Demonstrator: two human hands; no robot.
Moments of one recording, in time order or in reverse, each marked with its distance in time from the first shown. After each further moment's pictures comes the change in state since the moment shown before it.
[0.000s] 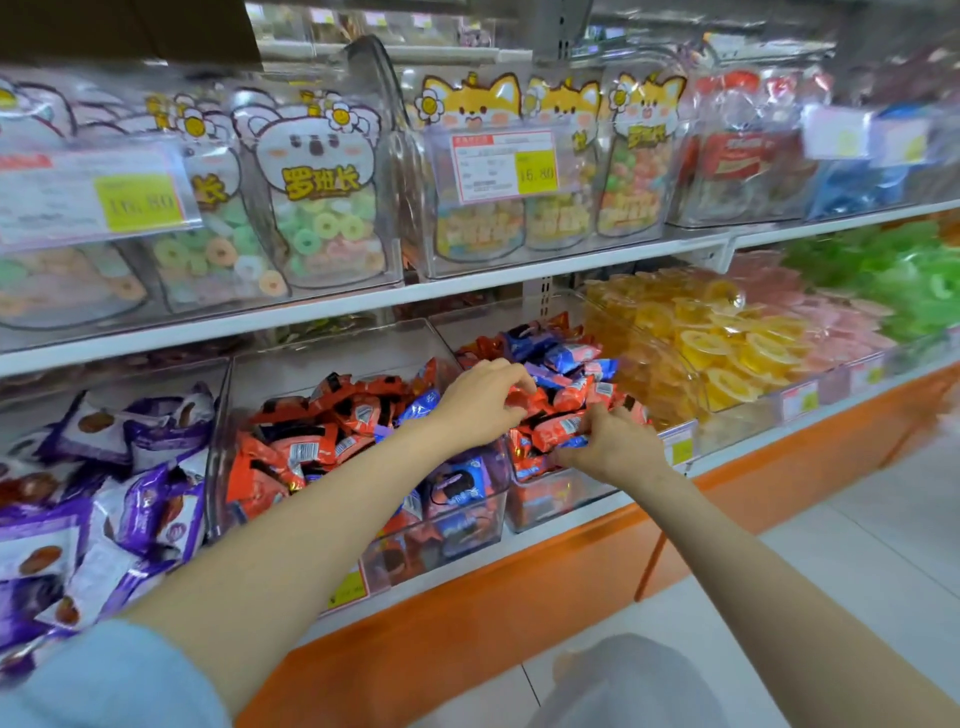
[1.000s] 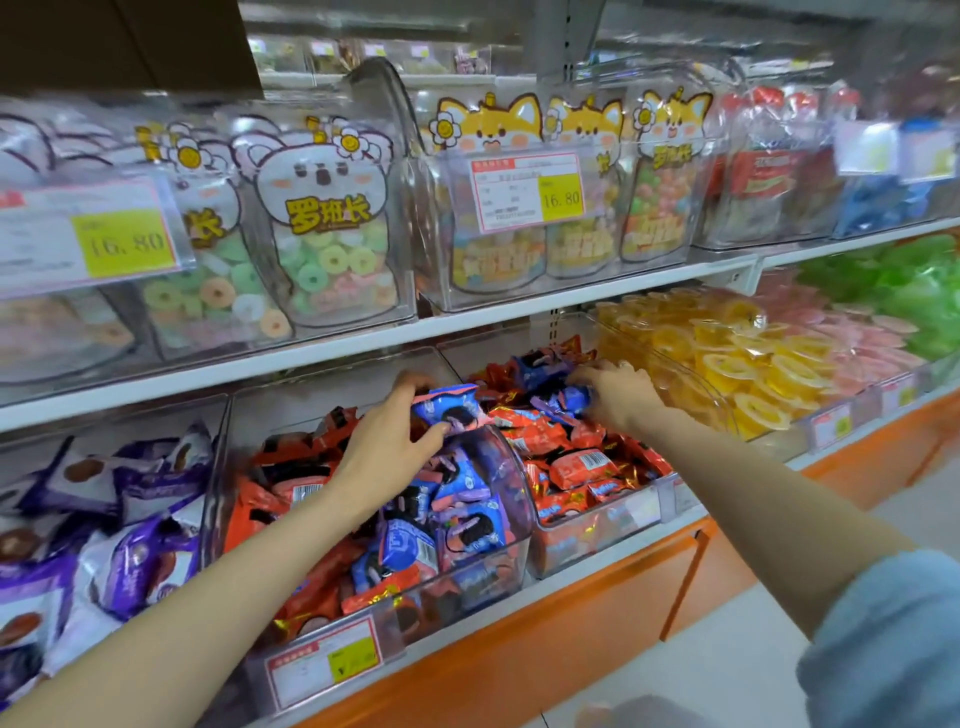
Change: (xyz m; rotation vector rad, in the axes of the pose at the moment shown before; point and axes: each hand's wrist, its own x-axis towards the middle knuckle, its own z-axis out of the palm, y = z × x) left_hand -0.049 -0.061 -0.029 -0.210 0.351 -0.174; right_hand 0.116 0.003 -0.012 -0.204 0.150 -0.242
